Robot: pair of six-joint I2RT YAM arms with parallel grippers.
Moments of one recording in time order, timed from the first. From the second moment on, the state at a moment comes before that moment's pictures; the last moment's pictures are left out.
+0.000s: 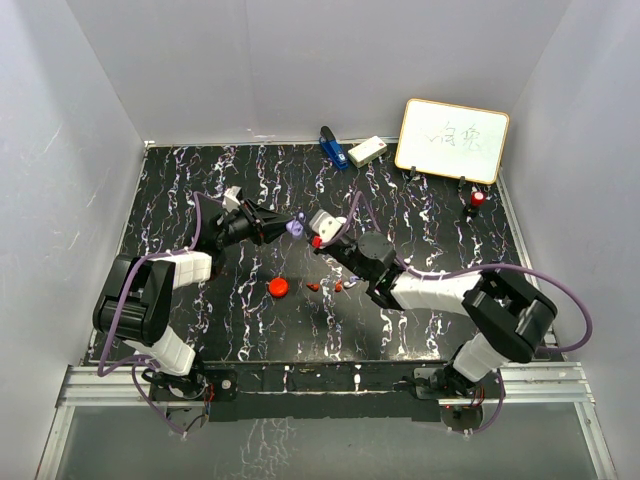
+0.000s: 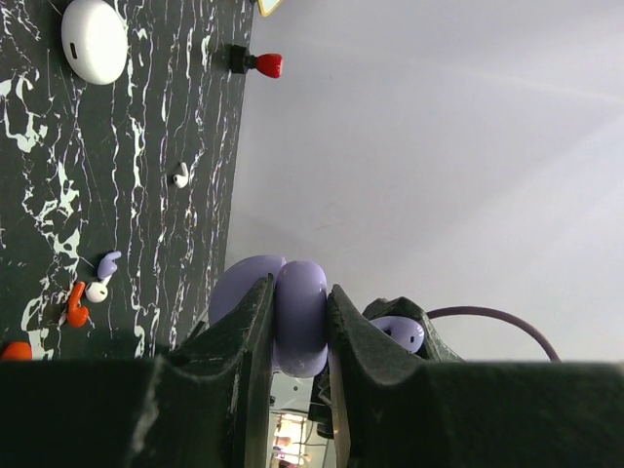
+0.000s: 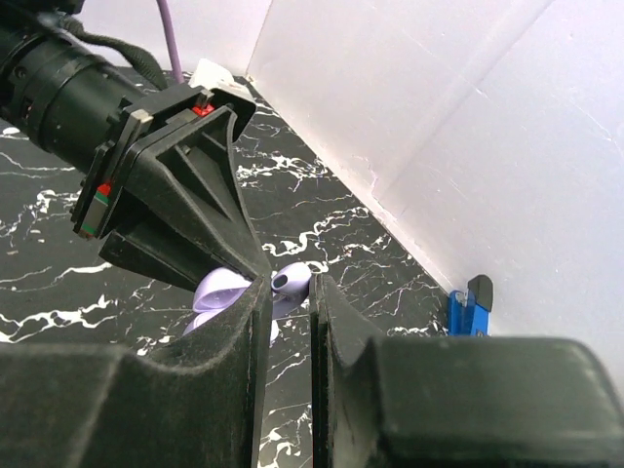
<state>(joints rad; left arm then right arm) -0.22 1.60 0.63 0.79 0.79 -1.53 0.85 1.52 0.69 0.99 0.00 -0.45</state>
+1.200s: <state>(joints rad) -0.22 1.63 0.65 0.78 0.81 -1.55 0.85 1.60 0.69 1.04 -0.06 -0.60</state>
